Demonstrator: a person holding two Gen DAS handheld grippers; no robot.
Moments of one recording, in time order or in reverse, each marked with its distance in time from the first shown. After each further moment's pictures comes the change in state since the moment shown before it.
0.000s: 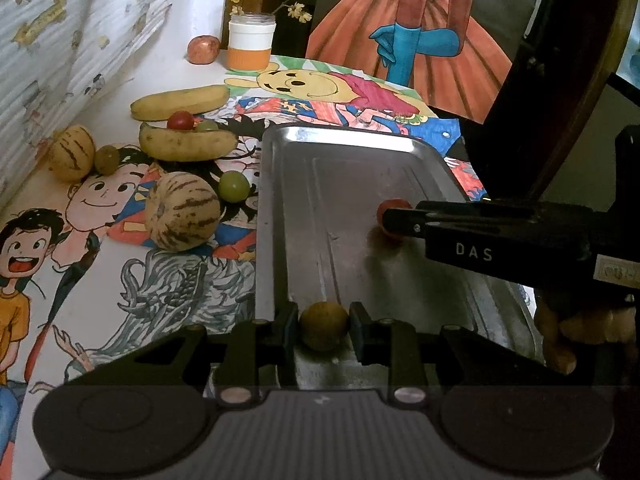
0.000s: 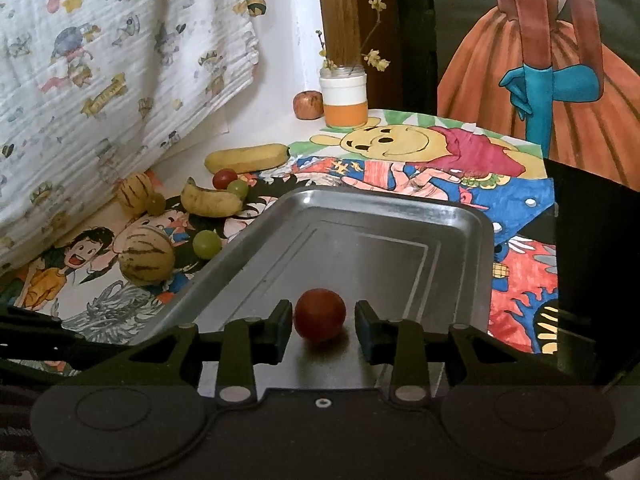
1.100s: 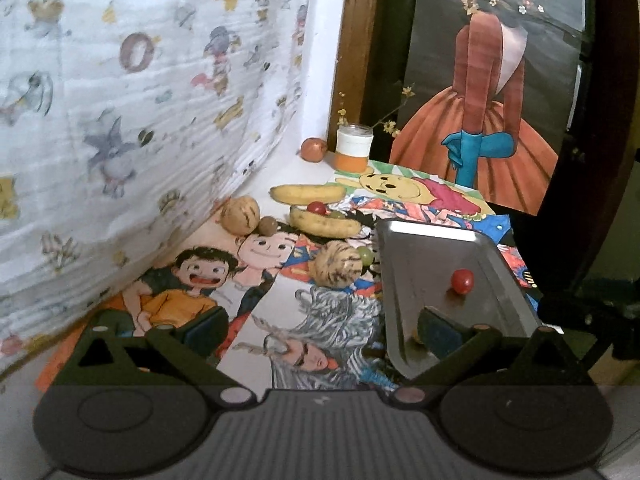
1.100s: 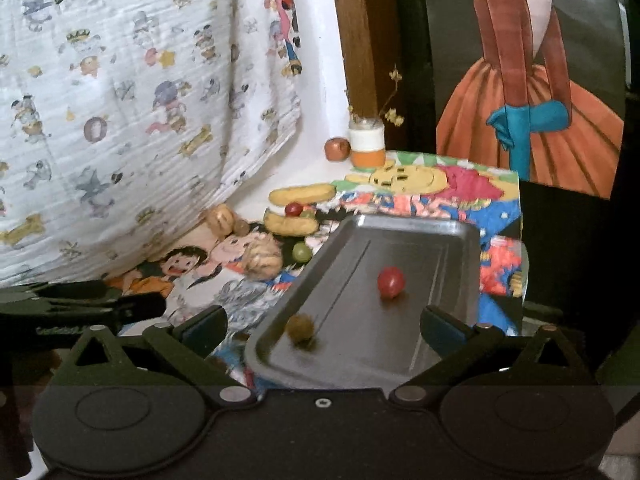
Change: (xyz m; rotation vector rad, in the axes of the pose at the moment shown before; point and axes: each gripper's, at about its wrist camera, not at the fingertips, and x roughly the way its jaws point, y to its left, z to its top) left arm -0.139 0.036 -0.057 -0.089 -0.308 0.218; right arm -0.154 0.081 -0.031 0.041 -0.086 0.005
